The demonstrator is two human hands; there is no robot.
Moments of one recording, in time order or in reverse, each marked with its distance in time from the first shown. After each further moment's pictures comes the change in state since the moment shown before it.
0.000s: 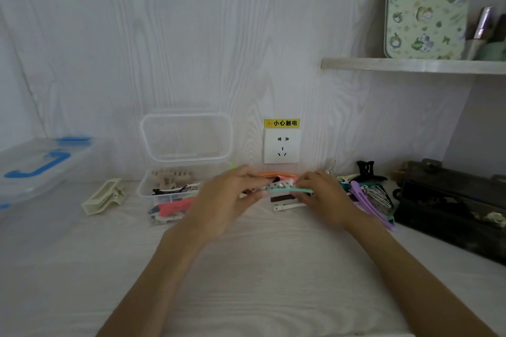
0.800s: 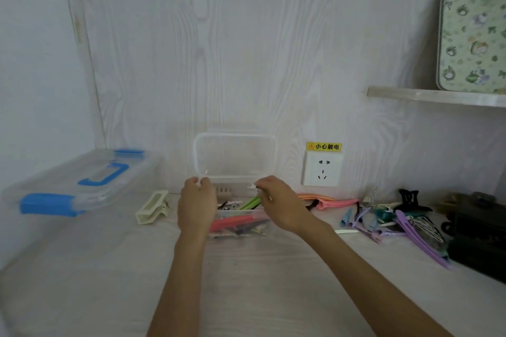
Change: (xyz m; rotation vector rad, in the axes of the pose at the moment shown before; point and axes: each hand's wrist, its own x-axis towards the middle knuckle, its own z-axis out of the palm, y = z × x) left_hand -0.018 -0.074 -0.047 -0.283 0.445 -1.012; right_hand 0.069 -0.140 0.031 0.304 -0.068 -0.053
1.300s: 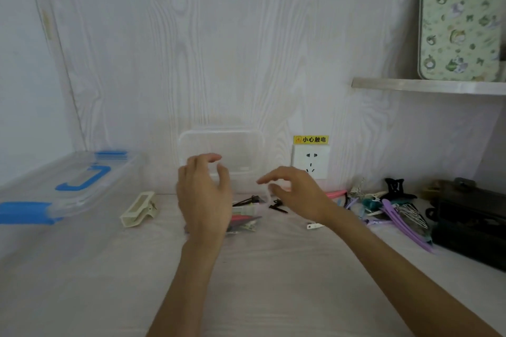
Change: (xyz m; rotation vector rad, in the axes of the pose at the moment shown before) left_hand -0.033 0.023 0.017 0.018 0.364 0.551; right_hand -0.020 0.030 -0.038 0.131 0.083 -0.044
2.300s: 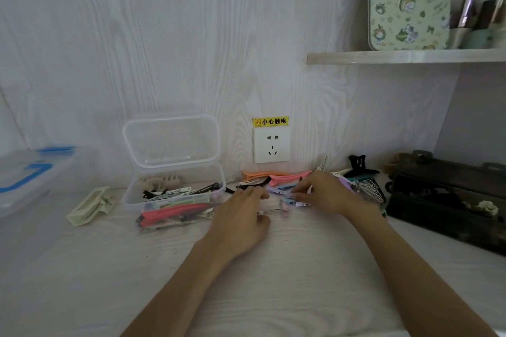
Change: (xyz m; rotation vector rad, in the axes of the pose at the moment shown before) left_hand -0.070 0.037 0.058 0.248 -0.920 0.388; right_hand -0.056 0.090 -0.061 -0.170 -0.162 0.290
